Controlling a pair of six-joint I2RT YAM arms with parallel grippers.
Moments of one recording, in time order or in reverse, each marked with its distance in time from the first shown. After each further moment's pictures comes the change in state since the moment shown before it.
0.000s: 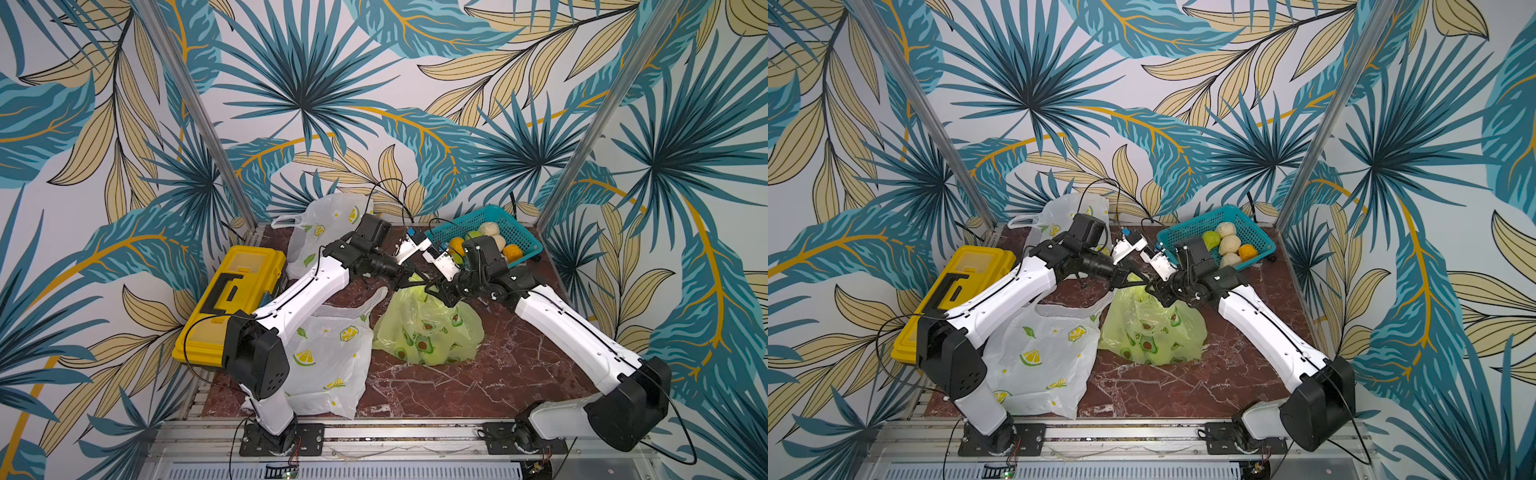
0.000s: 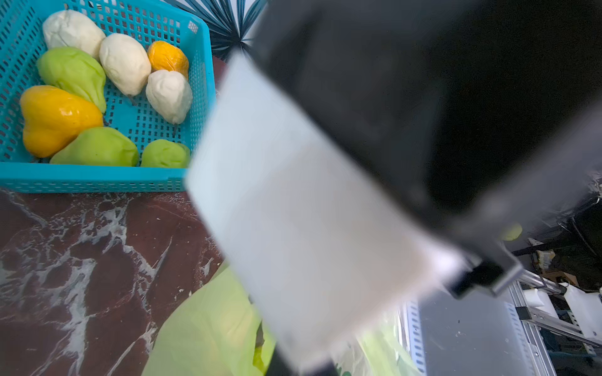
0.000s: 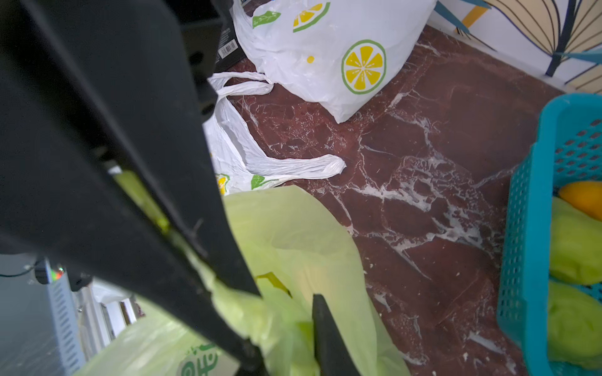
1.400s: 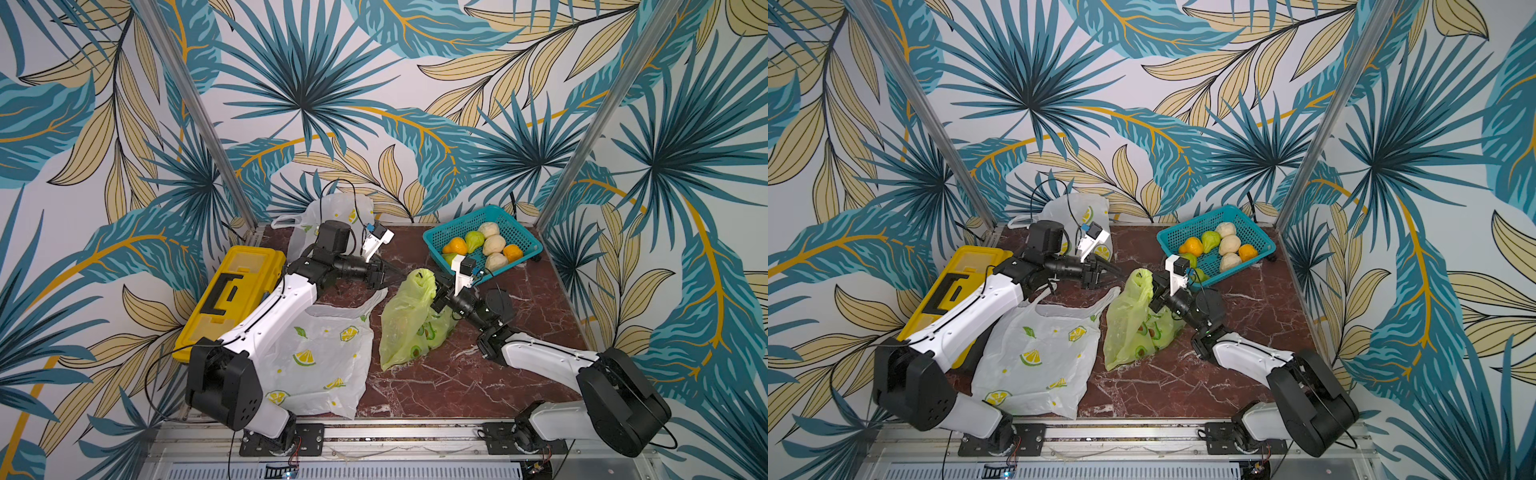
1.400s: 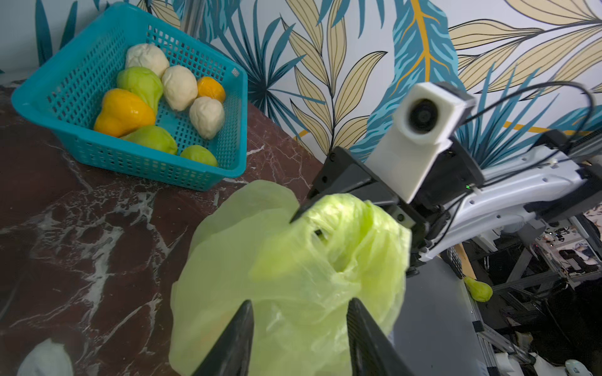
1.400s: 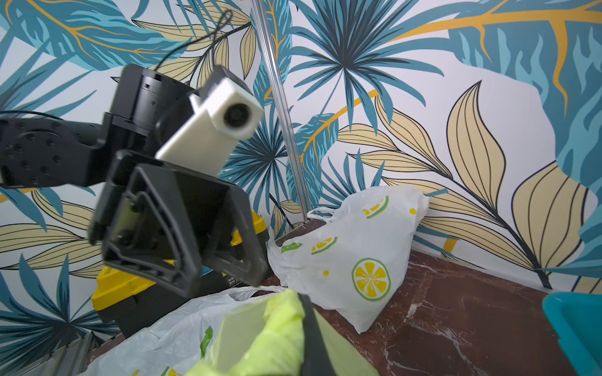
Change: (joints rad) left arm 0.153 -0.175 -0.306 0.331 0.093 -0.256; right arm 0.044 -0.021 -0.696 1.676 0.060 0.412
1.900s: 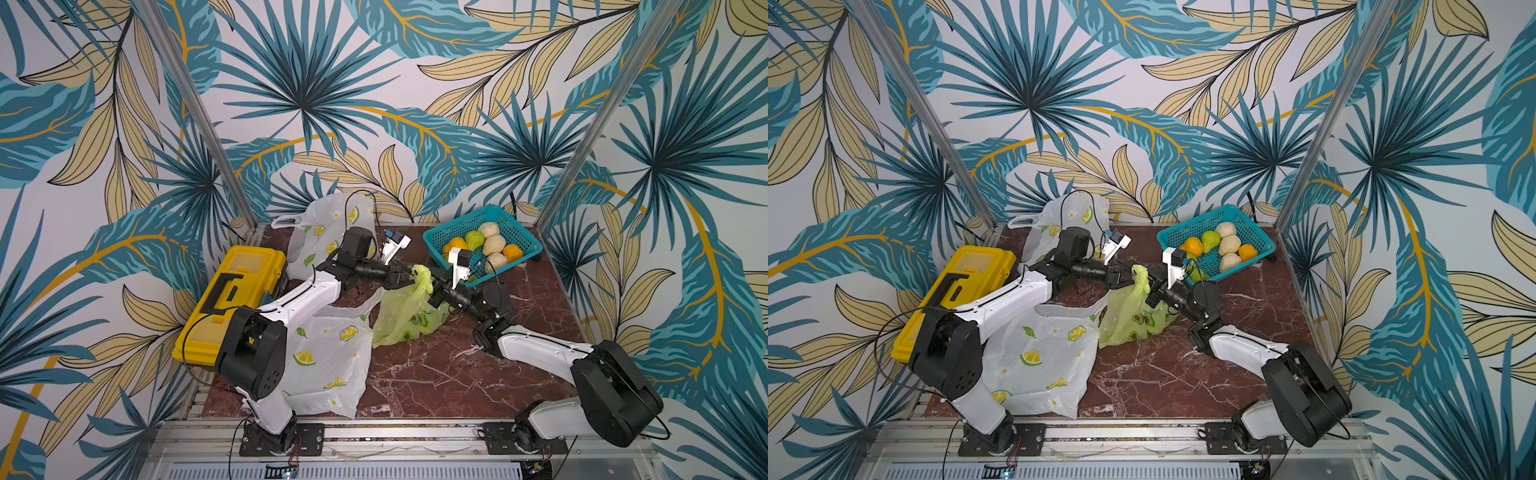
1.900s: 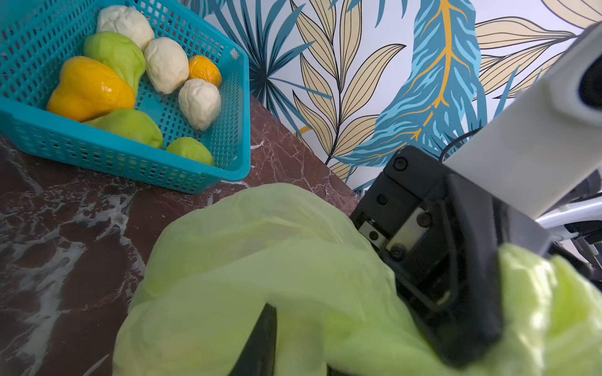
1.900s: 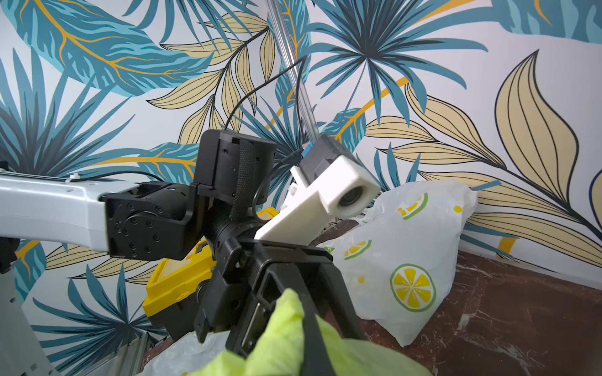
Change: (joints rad) left arm -0.056 0.147 -0.044 0.231 0.002 -0.113; right arm -0.016 0.052 0.067 0.005 -0.106 0.138
